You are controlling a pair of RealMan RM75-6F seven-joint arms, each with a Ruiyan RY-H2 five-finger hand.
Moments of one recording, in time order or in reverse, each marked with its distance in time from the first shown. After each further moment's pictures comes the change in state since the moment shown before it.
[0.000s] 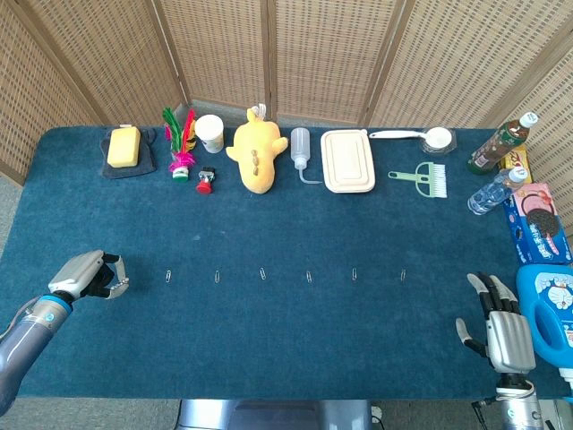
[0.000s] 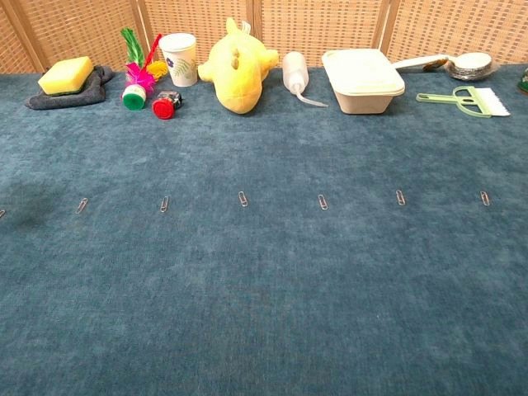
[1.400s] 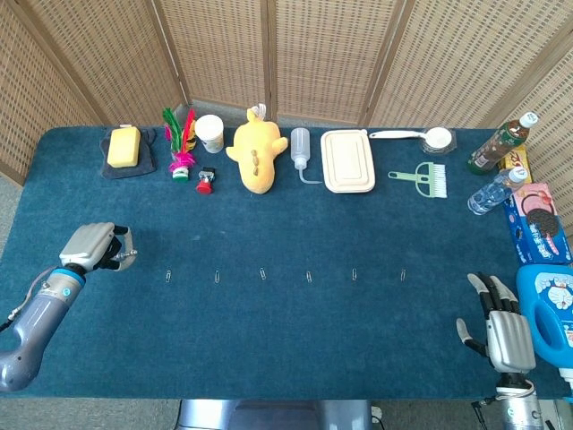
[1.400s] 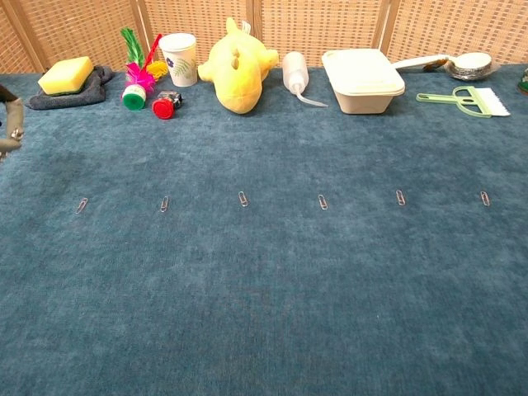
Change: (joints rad) left arm -0.104 -0.068 -0.050 0.085 -0.070 0.062 0.207; right arm 0.001 0.002 0.002 -0.009 0.010 -0.013 -0.013
